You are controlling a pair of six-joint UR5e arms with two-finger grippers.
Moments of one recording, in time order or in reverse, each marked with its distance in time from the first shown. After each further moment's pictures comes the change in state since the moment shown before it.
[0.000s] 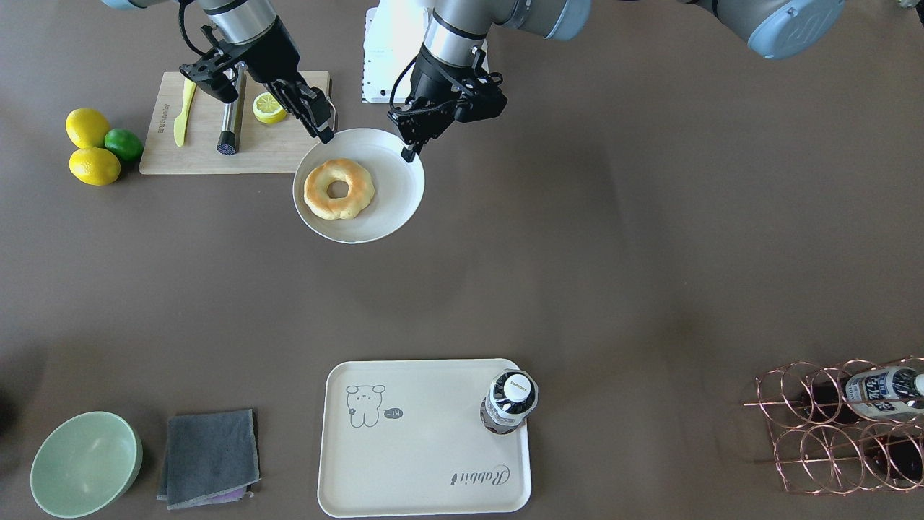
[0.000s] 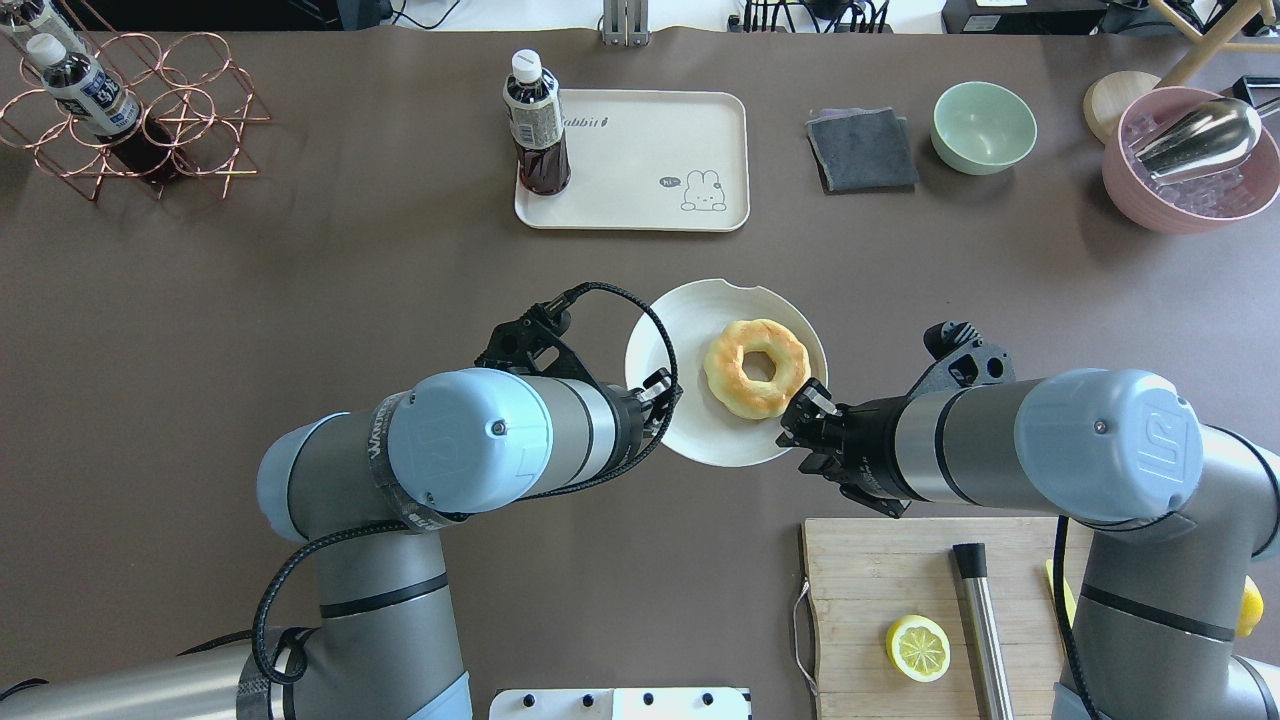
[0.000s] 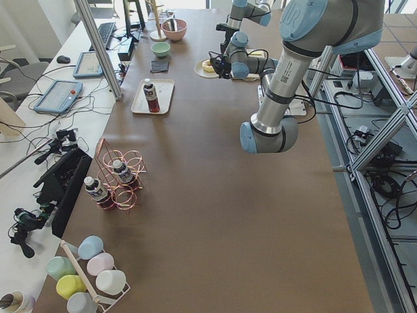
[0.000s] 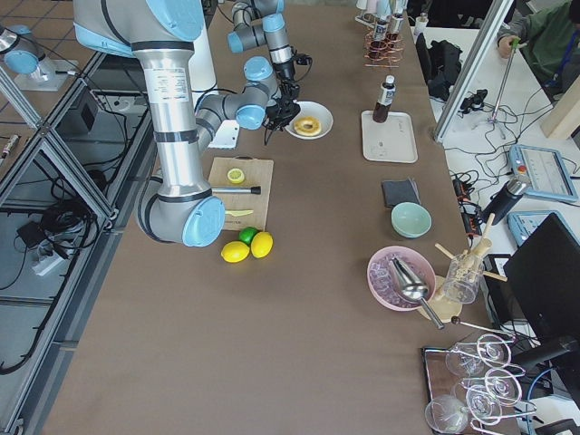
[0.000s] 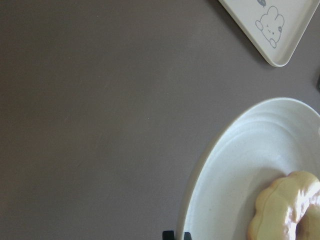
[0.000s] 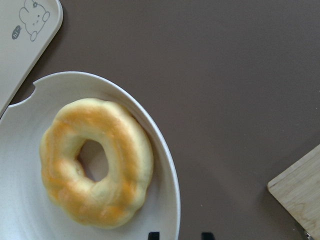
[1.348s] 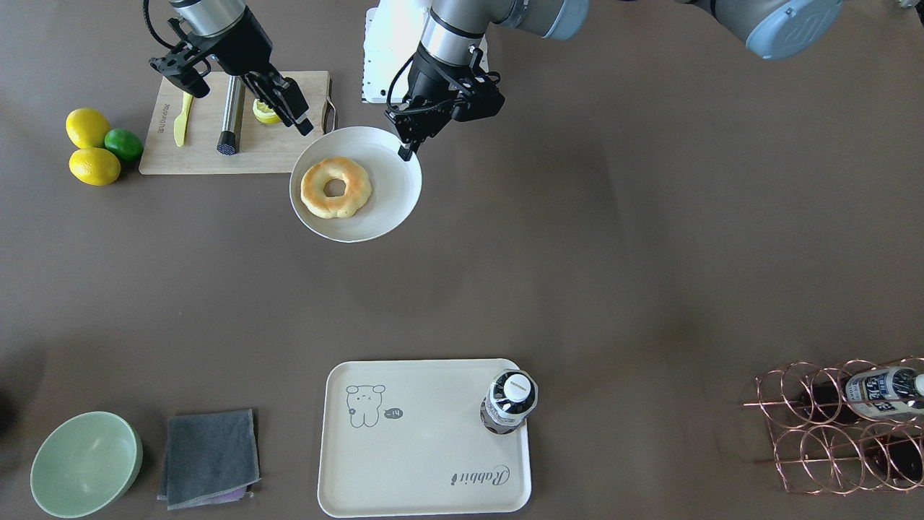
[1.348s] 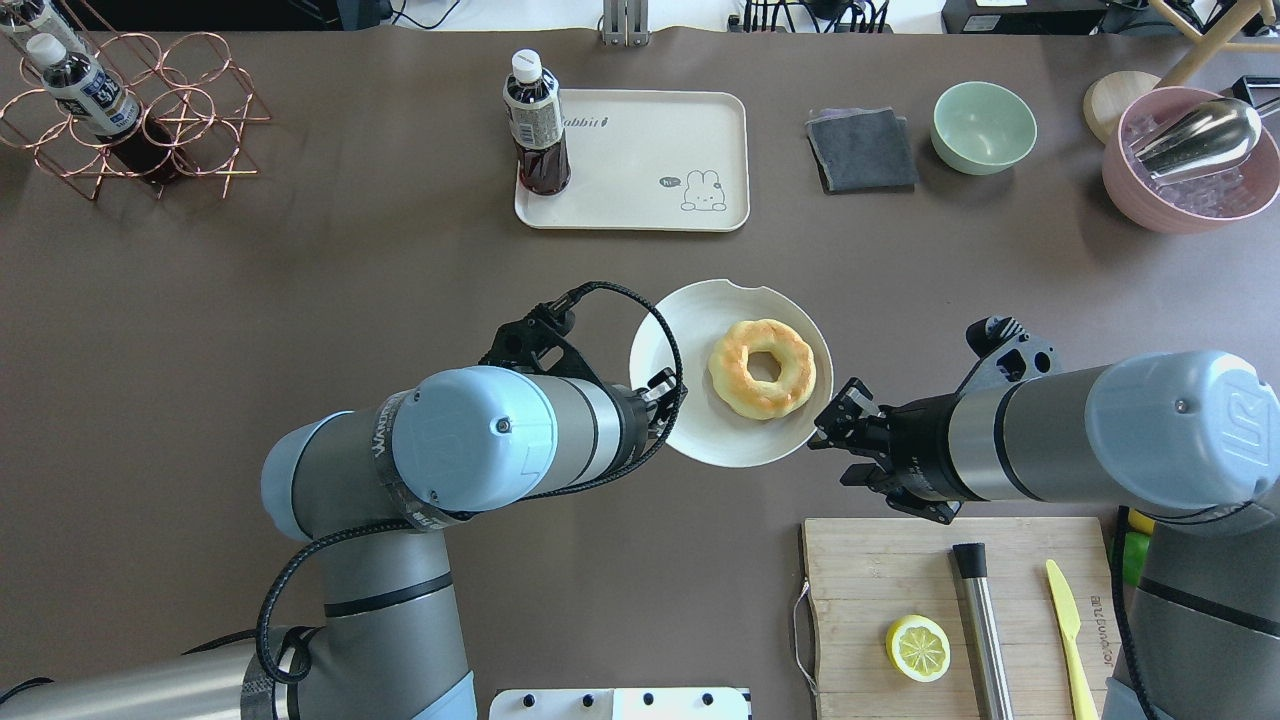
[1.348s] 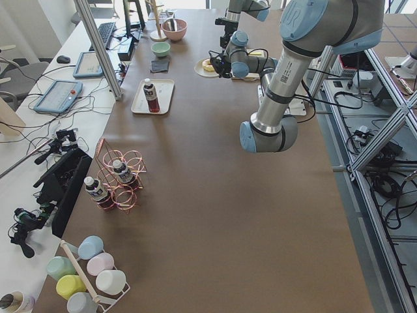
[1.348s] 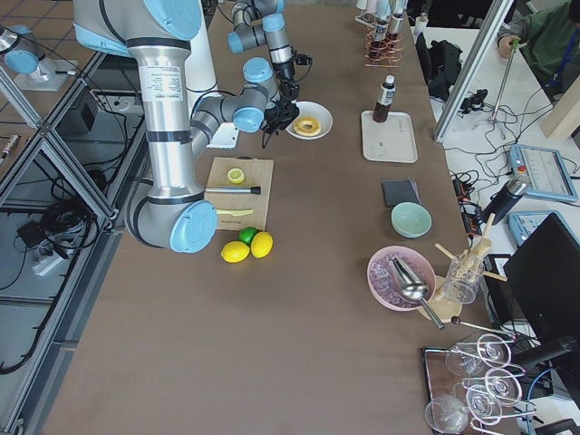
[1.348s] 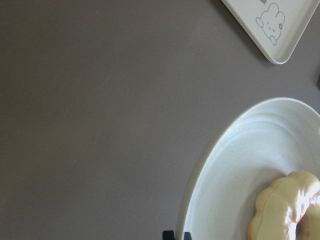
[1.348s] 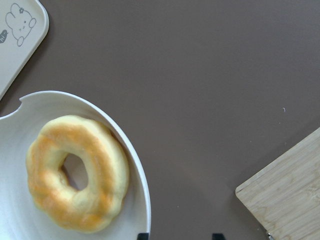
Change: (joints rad) left arm 0.000 -0.008 0.003 0.001 -0.008 -0.008; right arm 0.037 -0.068 0.050 0.007 0.076 -0.032
